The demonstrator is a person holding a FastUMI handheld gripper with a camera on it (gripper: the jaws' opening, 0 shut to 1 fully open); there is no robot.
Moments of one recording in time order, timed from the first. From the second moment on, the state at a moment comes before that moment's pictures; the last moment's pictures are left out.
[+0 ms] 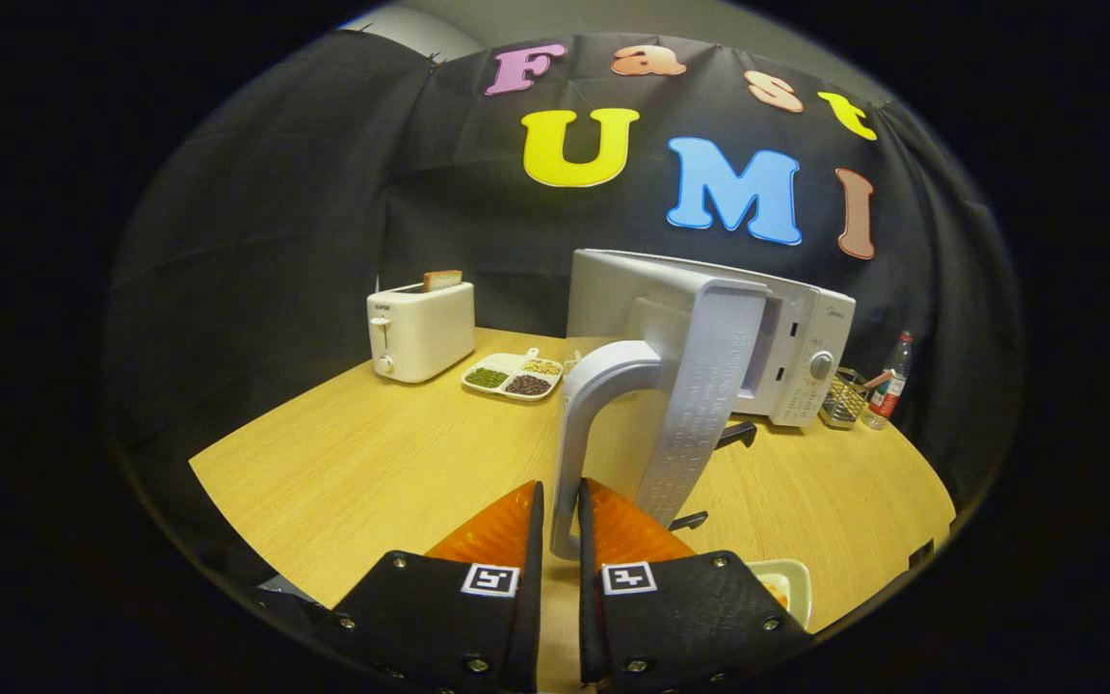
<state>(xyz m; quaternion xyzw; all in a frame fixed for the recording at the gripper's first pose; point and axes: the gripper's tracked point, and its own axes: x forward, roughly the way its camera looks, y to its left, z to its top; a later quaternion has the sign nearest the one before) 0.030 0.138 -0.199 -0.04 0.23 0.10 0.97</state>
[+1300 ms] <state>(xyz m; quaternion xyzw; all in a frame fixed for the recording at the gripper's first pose) 0.008 0.243 -0.149 0.00 0.20 0.24 0.95</state>
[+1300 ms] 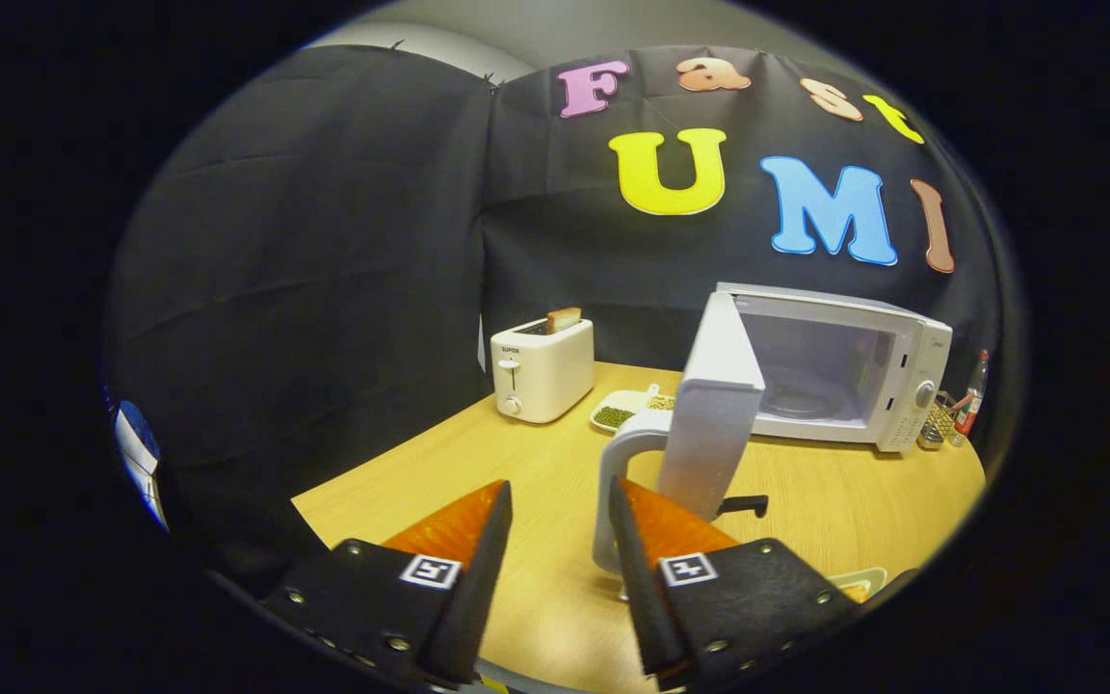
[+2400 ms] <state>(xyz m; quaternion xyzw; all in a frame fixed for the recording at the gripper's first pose) -0.021 0.084 -0.069 0.03 0.11 0.09 0.99</state>
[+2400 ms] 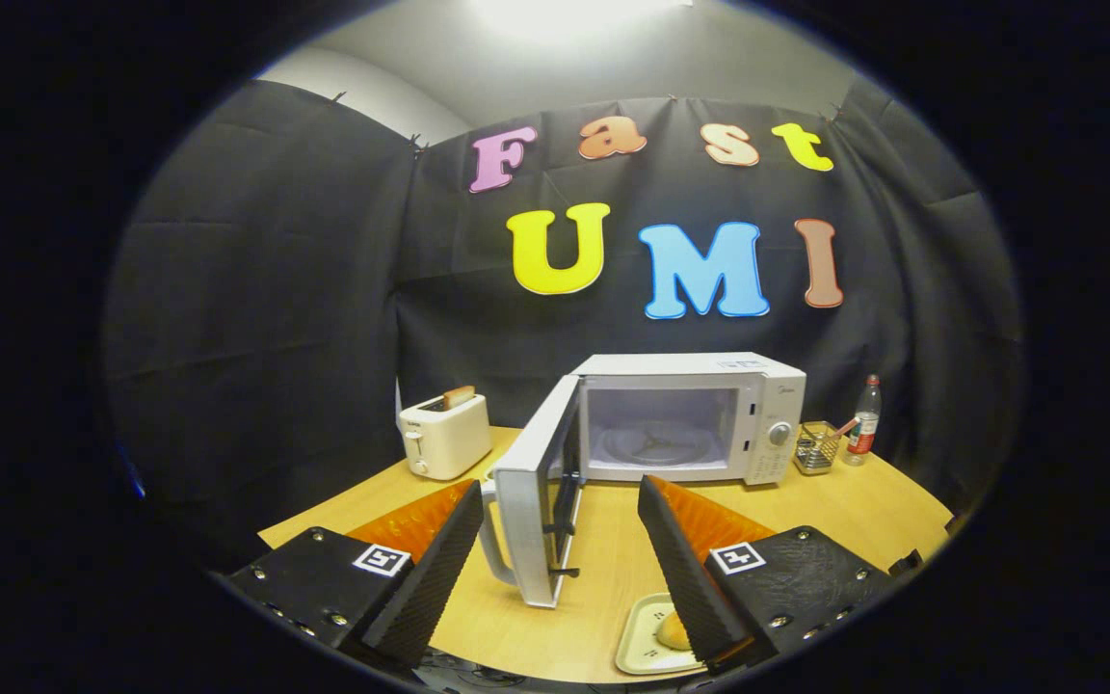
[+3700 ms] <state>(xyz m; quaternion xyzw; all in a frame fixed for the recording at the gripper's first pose) -0.022 -0.016 -0.284 -0.03 0.36 -0.02 0.93</state>
